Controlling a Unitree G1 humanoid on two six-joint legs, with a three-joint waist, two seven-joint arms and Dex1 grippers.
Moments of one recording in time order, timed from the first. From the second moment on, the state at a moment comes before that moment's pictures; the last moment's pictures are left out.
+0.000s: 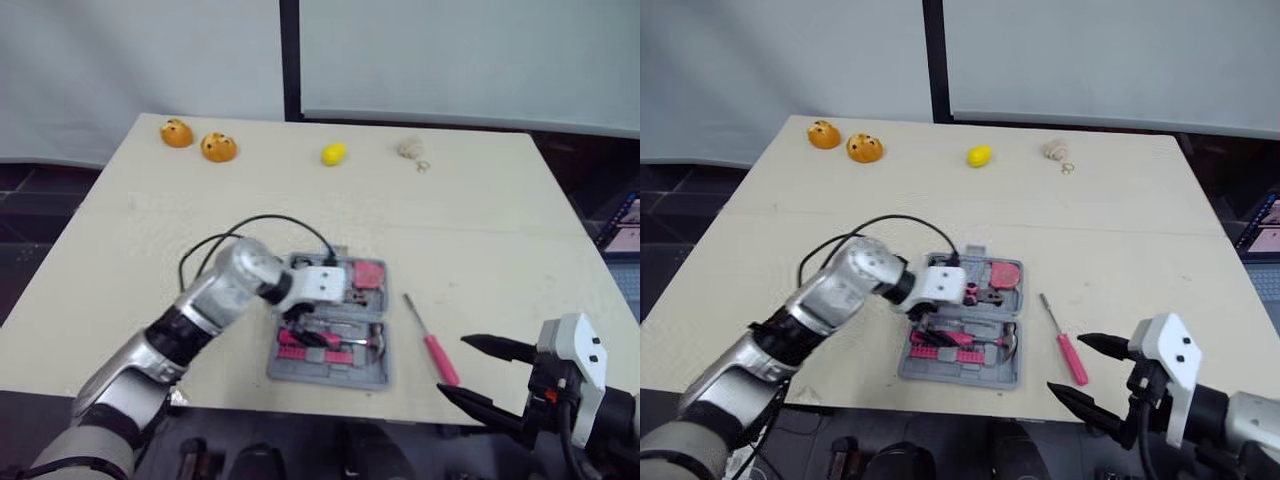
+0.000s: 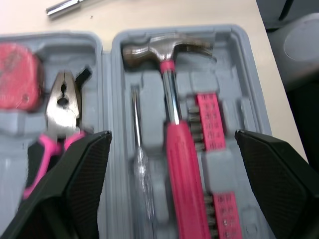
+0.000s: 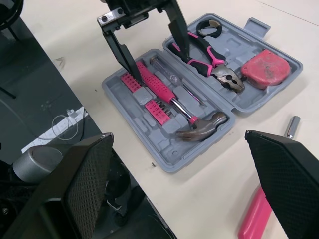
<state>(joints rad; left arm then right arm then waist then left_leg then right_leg) -0.70 0.49 -0.48 0.15 -0.04 0.28 -1.25 0.55 -0.87 -0.67 -0.93 0.97 0.77 0.73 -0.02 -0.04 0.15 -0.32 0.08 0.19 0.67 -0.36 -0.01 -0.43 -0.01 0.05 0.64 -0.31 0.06</state>
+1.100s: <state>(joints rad) -0.66 0.31 -0.34 0.73 -0.03 -0.21 -1.32 0.58 -0.87 -0.68 -0.93 0.98 0.77 0.73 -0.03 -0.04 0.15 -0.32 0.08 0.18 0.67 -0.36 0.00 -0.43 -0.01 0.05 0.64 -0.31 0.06</state>
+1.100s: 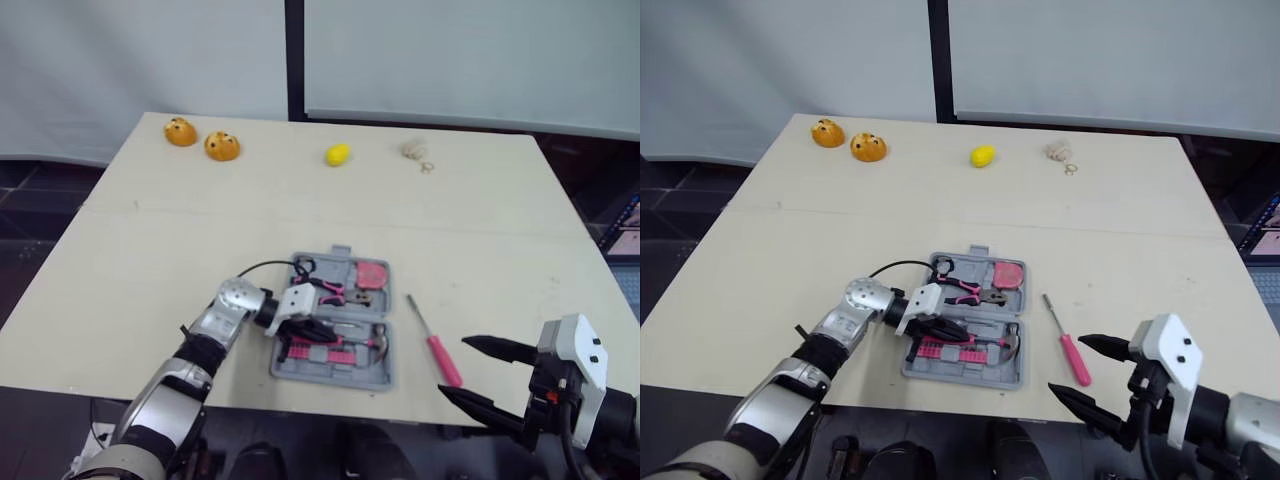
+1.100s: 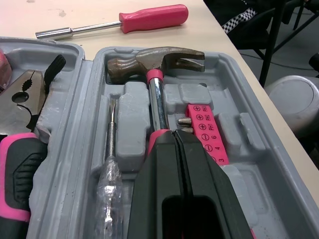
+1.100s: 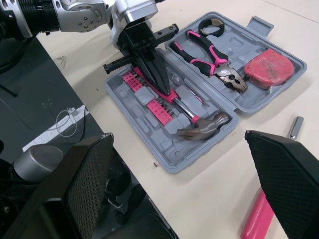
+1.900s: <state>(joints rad) -0.70 0.34 -0.51 0.73 0.13 -0.38 -1.16 0.60 -0.86 -0.68 -0.93 0.96 0.76 0.73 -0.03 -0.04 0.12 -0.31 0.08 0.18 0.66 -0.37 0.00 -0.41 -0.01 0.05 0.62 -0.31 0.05</state>
